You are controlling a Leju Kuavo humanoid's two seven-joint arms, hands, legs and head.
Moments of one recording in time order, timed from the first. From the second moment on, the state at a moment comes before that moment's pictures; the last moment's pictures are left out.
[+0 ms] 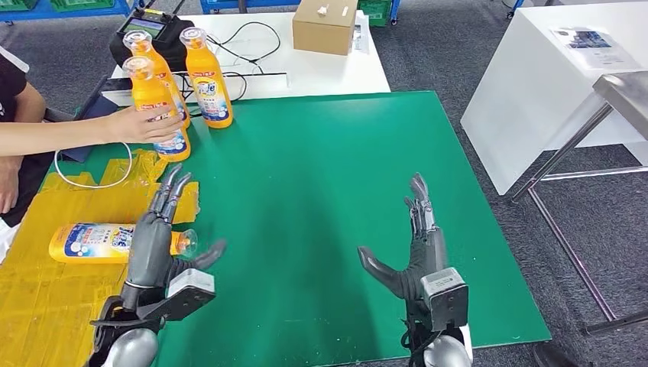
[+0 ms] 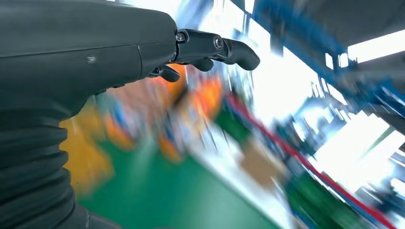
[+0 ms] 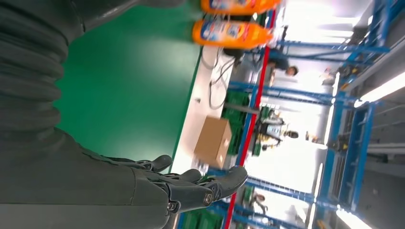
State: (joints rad) left arm -0.07 0.09 -0.34 -1.64 -0.69 0.28 -0.31; right arm 0.18 0.10 0.18 -1.72 0.30 -0.14 -0.45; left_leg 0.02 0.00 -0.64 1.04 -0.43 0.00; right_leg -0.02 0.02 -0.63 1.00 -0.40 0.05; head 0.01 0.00
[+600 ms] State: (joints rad) left arm 0.09 -0.03 -0.30 -1.57 -0.08 -0.07 -0.33; right arm 0.20 0.09 0.20 -1.70 0.29 -0.17 -0.42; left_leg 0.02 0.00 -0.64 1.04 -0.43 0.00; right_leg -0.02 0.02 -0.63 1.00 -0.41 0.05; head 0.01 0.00
